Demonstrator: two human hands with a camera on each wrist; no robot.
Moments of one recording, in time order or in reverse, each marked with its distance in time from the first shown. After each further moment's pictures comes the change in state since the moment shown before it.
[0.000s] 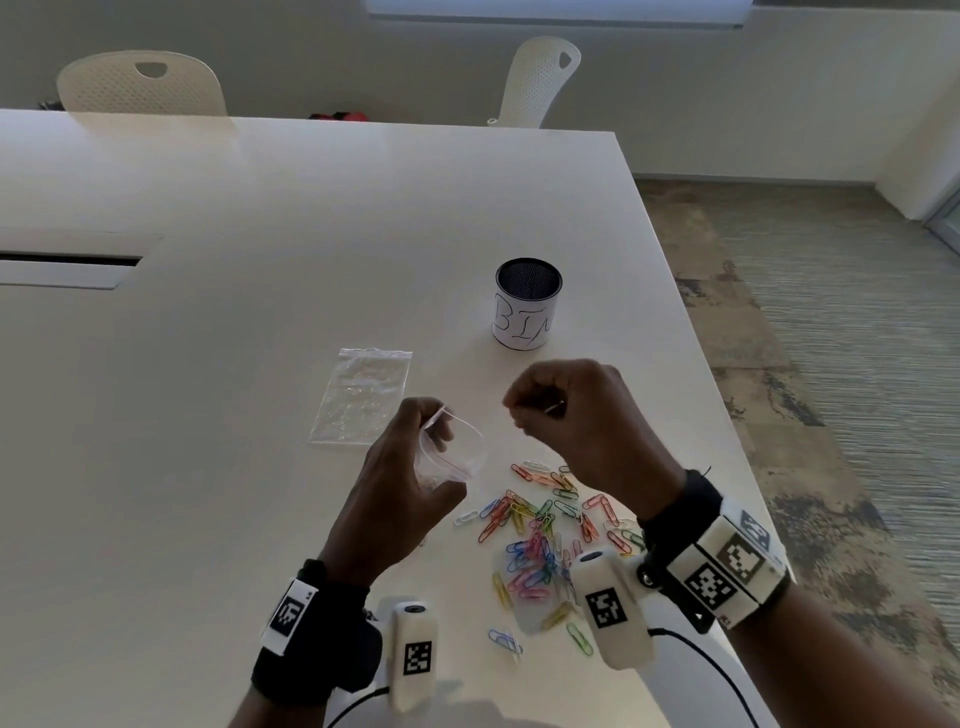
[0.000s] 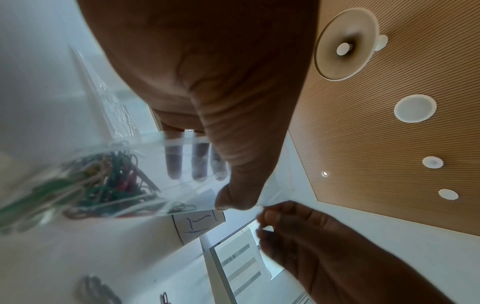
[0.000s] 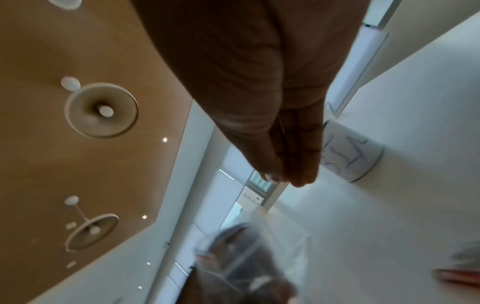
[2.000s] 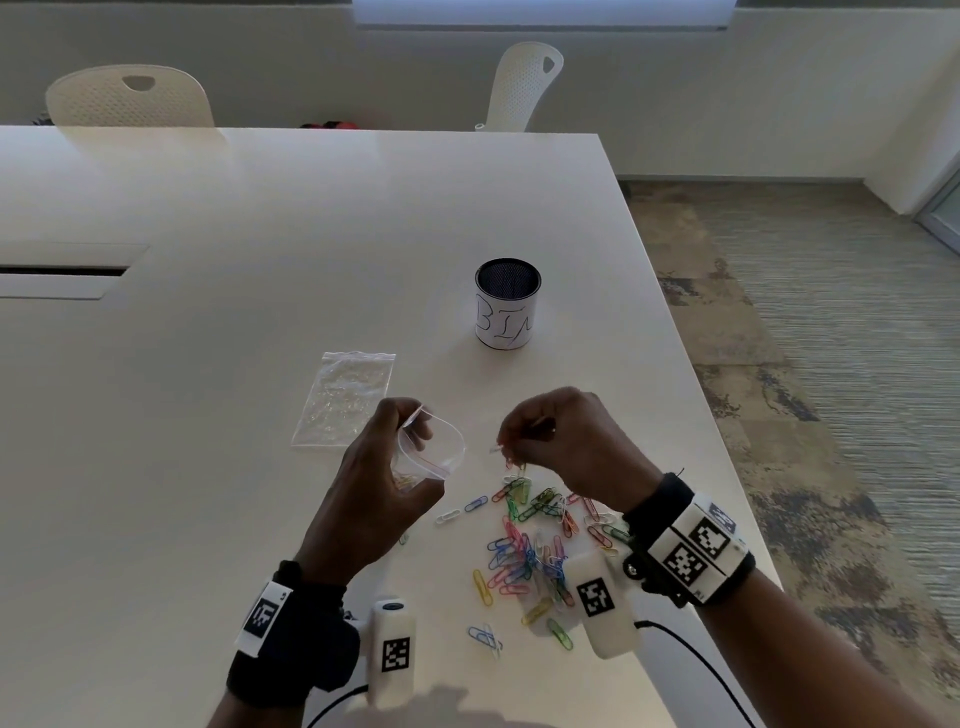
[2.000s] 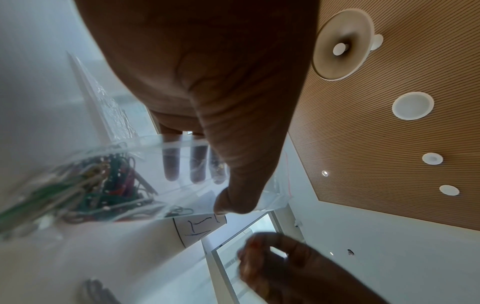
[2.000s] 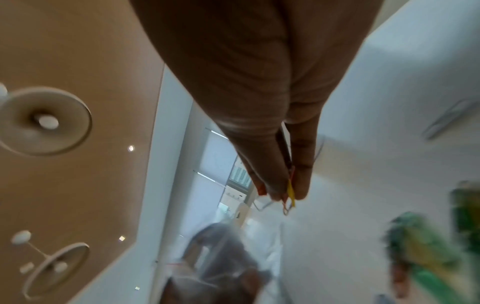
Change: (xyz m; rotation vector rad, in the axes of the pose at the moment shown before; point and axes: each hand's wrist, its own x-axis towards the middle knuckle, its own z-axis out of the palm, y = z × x) left_hand -0.001 0.001 -0.001 0.037 -0.005 -0.023; right_hand -0.011 0.038 0.002 0.112 -0.129 0.182
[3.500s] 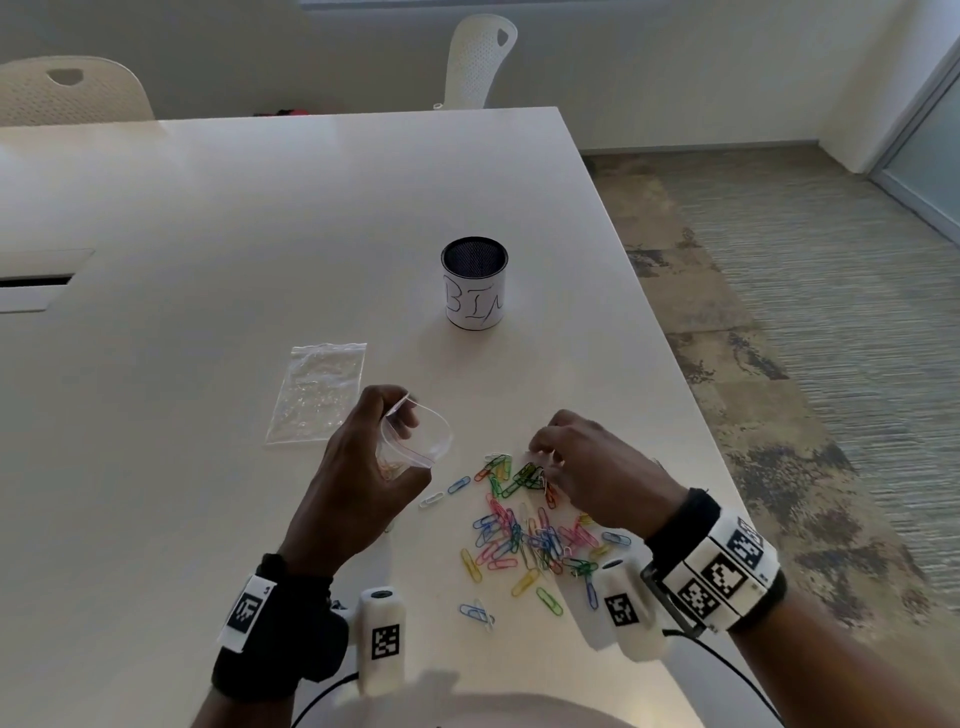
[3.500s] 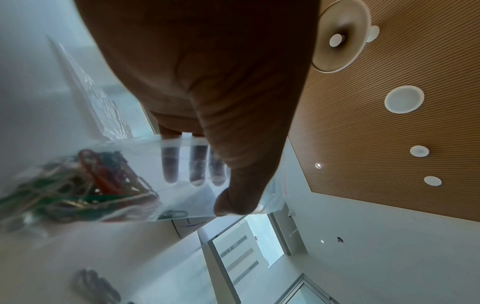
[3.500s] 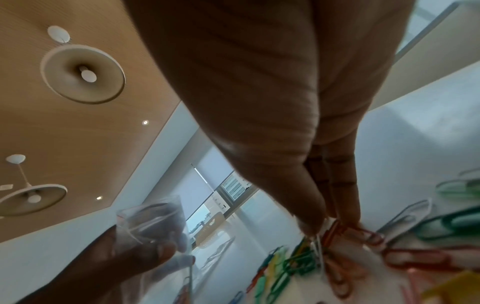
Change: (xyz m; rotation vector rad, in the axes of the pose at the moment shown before) left_hand 0.002 0.002 0.001 0.002 -0.057 0.016; right_hand -0.044 0.028 -0.006 -0.556 -0.170 0.122
